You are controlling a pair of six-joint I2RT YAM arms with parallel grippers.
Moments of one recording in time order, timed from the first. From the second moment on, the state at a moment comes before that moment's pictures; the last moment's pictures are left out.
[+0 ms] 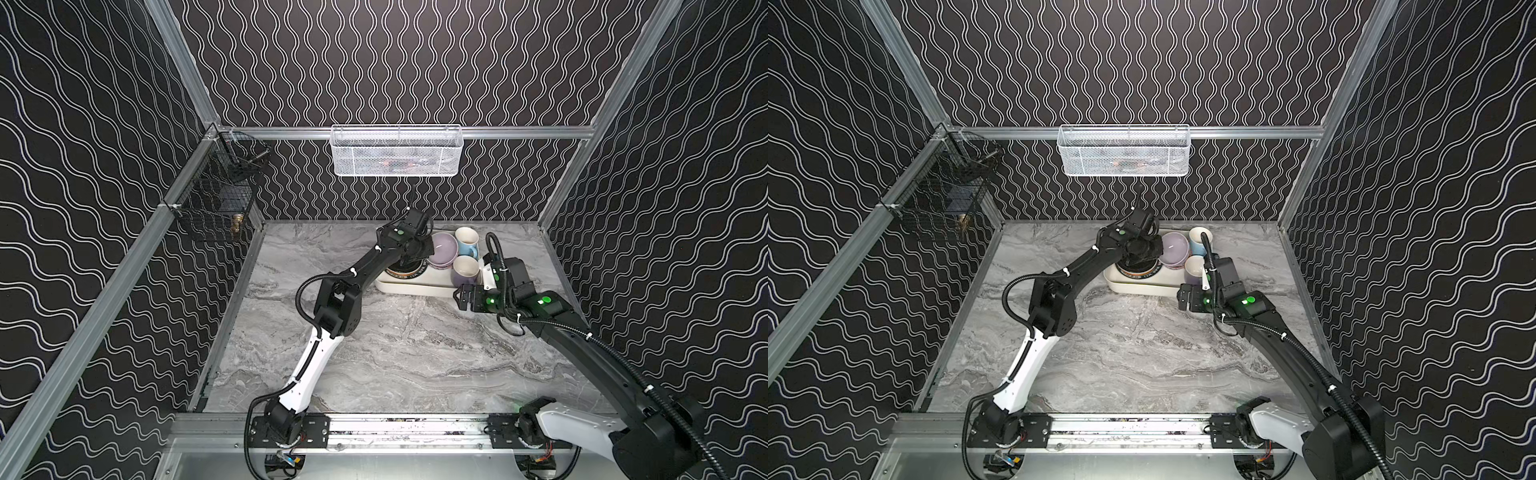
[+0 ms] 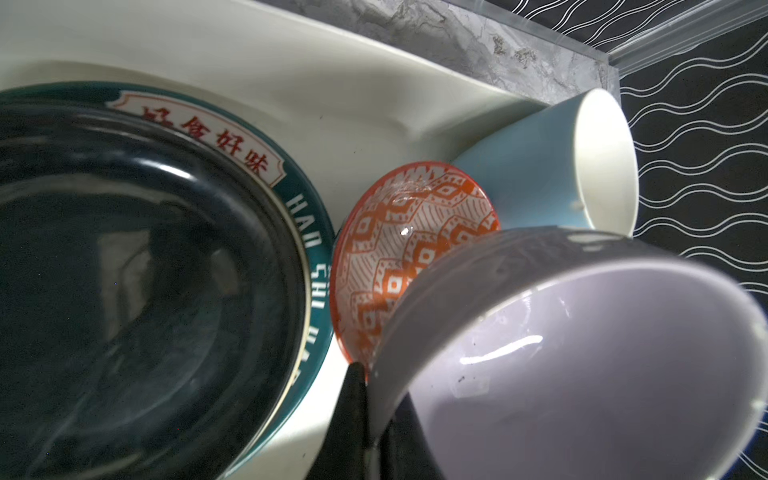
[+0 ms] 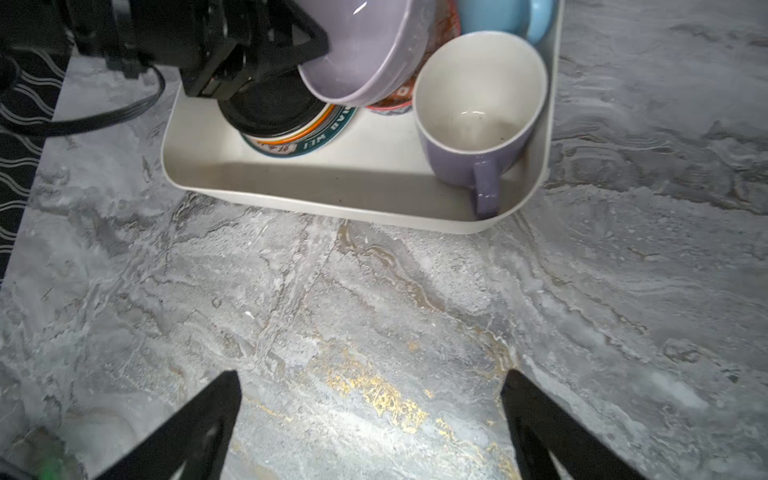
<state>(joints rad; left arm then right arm) -0.53 2.54 2.43 -0.75 0.14 -0.66 0.40 1.16 0.97 -0.65 -0.05 0.39</state>
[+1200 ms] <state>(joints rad) -0.52 2.54 2.36 -0.66 0.20 -0.70 0.36 1.13 0.95 -0.64 -0.08 0.40</state>
